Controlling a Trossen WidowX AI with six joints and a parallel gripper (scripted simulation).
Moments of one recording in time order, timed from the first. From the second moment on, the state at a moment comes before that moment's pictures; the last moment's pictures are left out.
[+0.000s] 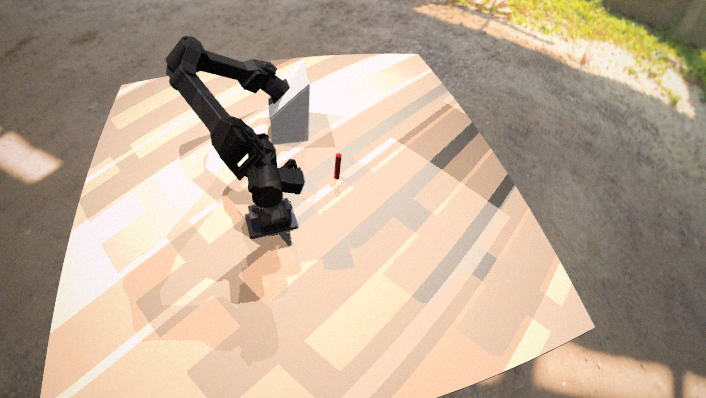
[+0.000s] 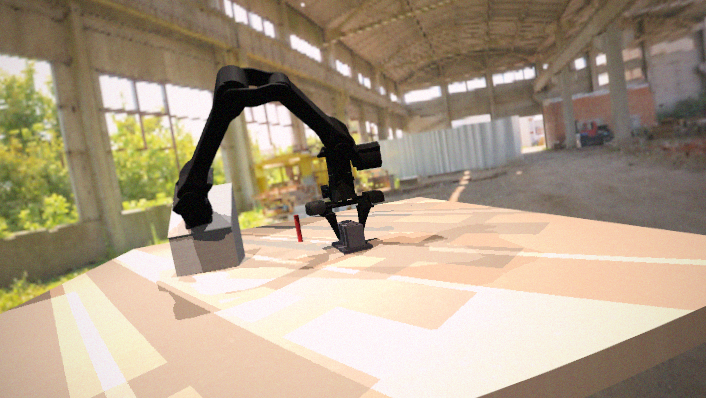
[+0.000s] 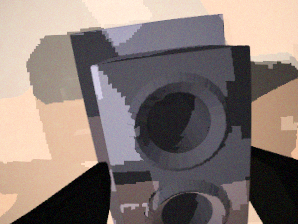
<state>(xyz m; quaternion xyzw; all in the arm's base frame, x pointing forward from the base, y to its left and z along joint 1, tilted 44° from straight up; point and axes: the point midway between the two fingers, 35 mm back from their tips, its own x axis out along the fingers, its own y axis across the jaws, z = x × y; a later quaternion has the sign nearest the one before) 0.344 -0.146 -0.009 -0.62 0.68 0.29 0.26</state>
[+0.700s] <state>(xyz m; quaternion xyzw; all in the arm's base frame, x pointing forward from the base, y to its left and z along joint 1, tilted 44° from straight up) 0.363 -0.060 0.075 -0.63 0.67 0.29 0.27</state>
